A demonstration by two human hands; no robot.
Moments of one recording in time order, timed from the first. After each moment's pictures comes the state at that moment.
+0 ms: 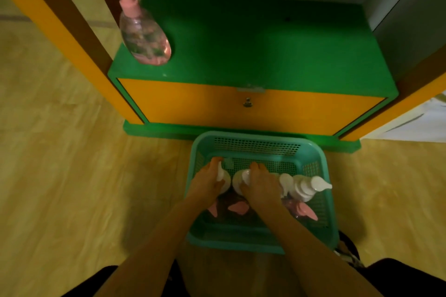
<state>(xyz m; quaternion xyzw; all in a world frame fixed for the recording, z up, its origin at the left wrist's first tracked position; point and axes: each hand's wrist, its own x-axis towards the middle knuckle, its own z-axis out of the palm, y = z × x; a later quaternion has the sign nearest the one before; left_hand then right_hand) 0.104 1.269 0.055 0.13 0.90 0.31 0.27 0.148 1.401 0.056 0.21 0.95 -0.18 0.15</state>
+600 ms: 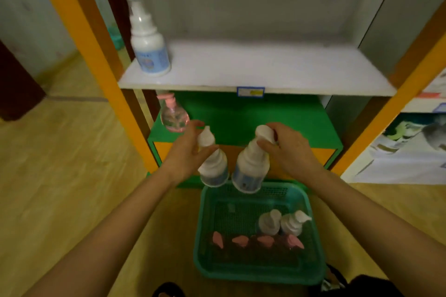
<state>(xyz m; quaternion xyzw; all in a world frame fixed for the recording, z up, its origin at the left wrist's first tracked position) 0.080 1.226 0.308 0.23 0.86 0.44 0.04 0.148 1.433 0.323 0.08 0.95 -0.28 -0.11</state>
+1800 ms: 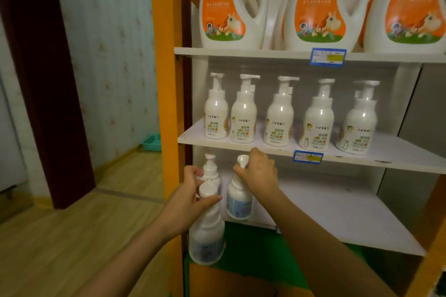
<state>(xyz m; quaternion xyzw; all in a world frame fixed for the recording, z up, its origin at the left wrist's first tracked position) 0.059 1.134 0.515 0.22 0.84 0.49 -0.06 0.008 1.312 0.531 0.08 0.94 -0.23 -0.23</state>
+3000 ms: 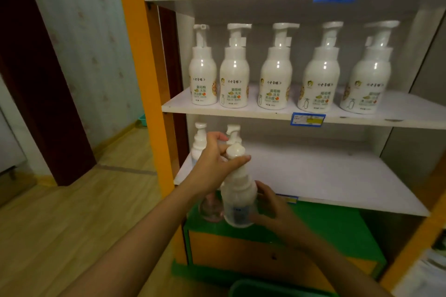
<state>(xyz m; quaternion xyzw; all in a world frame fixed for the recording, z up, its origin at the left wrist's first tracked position) 0.032 1.210 0.499 0.23 0.79 0.57 -0.02 0.087 1.370 0.408 -0.13 0.81 -0.58 -0.01</state>
